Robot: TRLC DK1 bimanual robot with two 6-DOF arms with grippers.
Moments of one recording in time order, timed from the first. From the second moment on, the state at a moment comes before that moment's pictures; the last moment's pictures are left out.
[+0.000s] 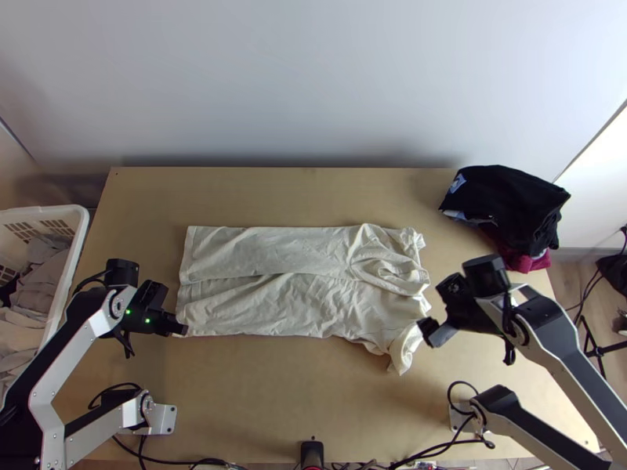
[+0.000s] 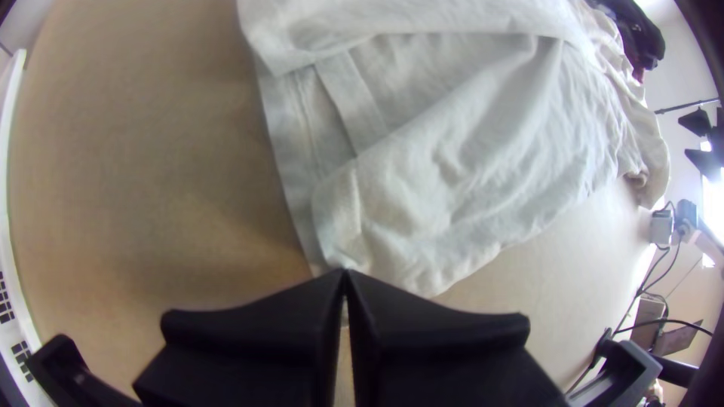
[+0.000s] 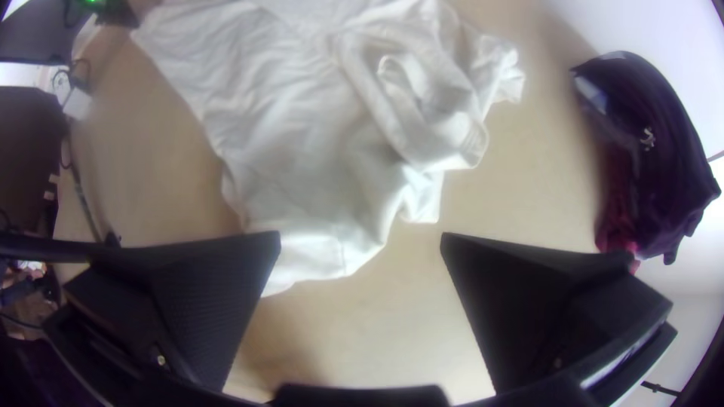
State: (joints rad) left arm 0.11 1.17 0.63 -0.81 0.22 0.33; right arm 0.42 0.94 0.86 -1.03 -0.11 -0.20
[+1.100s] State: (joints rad) left arm 0.10 1.23 0.71 -0.78 0.22 0.29; right arm 0.75 1.29 0.92 -1.16 -0.18 -0.25
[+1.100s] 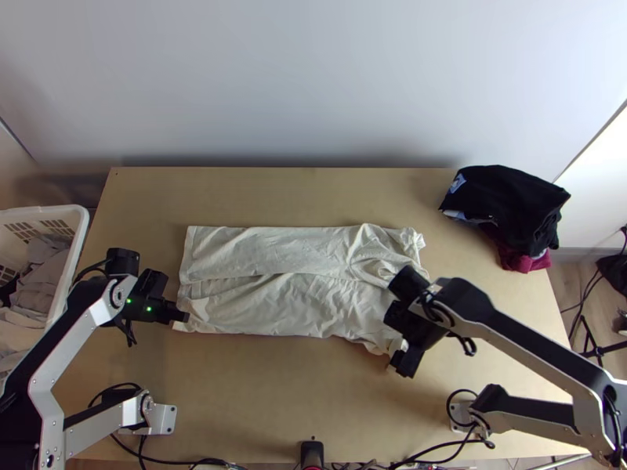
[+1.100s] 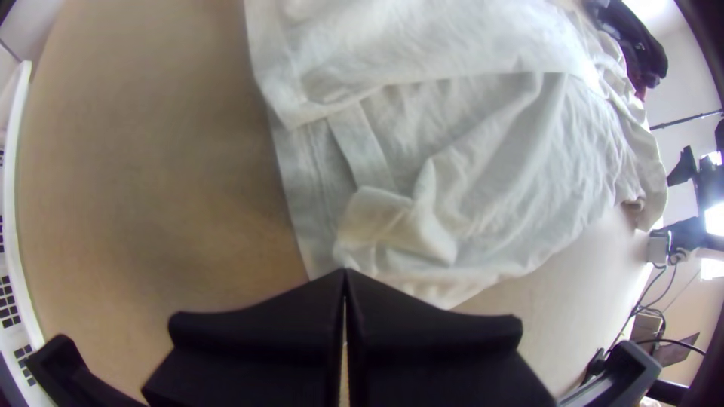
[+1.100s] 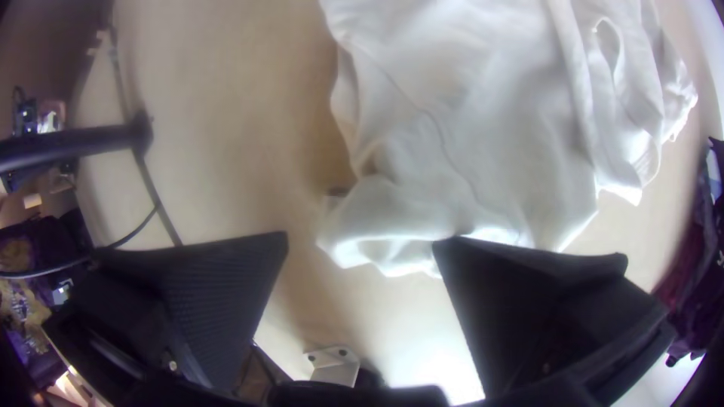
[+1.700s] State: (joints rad) left arm 0.12 1.25 0.74 -0.78 0.22 0.31; right arm 0.71 1.33 0.90 -1.02 -0.14 -0.24
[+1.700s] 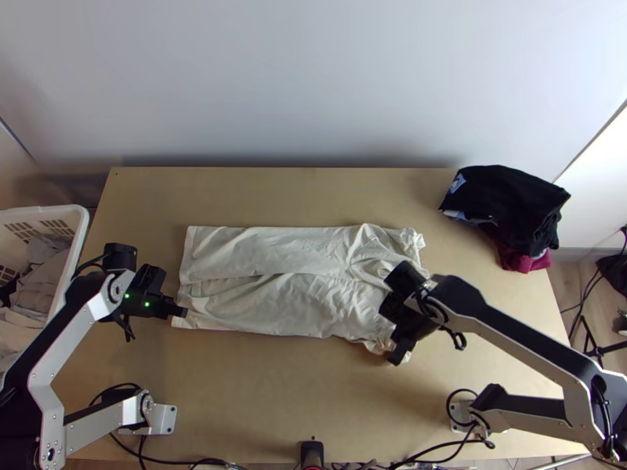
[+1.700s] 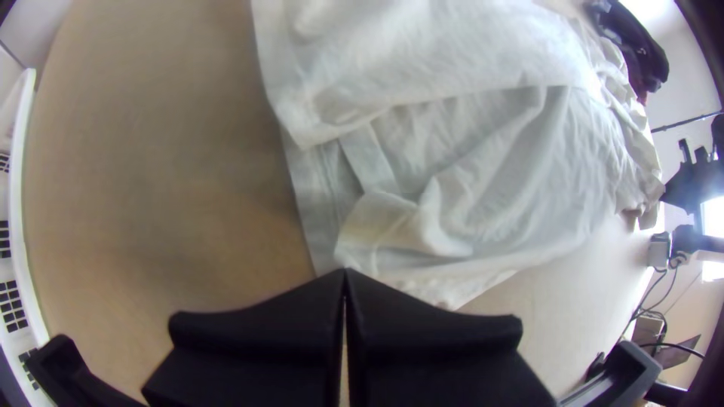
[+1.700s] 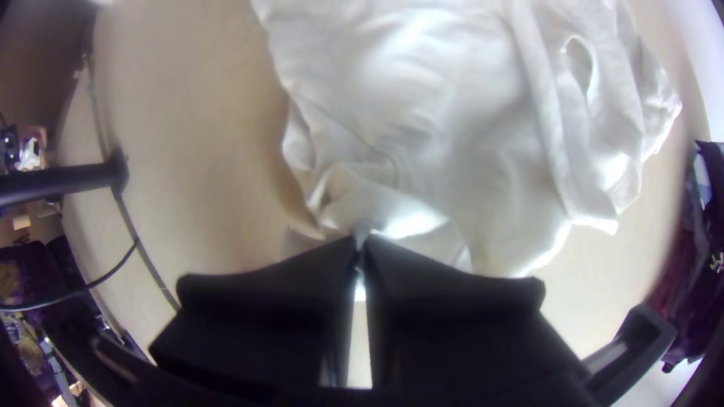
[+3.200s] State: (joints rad) left arm 0.16 1.39 1.15 -0.67 0.23 0.24; right arm 0.33 1.63 1.48 -1.01 -0.14 -0.35
